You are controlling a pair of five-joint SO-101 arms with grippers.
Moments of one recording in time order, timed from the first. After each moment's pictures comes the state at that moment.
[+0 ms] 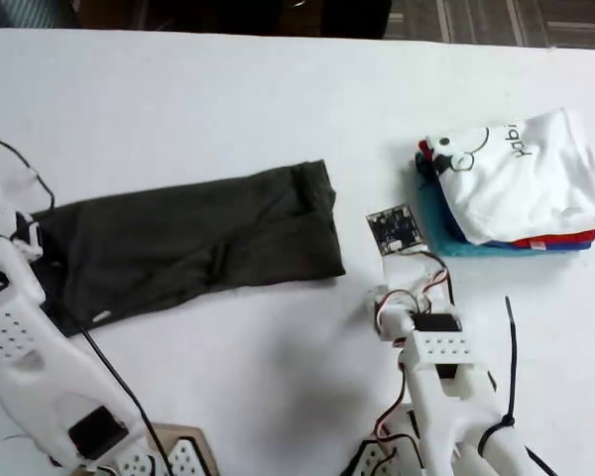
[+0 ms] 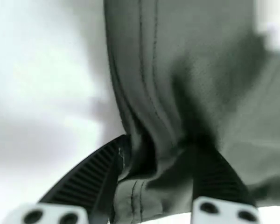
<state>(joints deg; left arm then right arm) -46.2 38.1 -24.4 93.1 -15.0 -4.7 -39.0 78.7 27.9 19.1</state>
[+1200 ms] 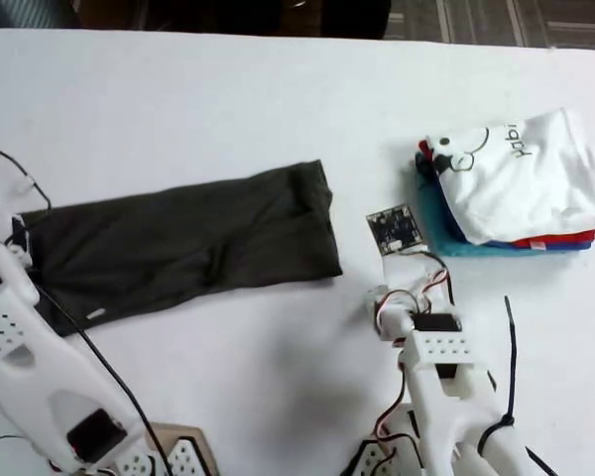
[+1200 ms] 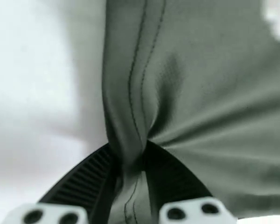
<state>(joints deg) -50.1 50.2 -34.5 94.7 -18.2 -4.7 -39.0 78.7 27.9 19.1</state>
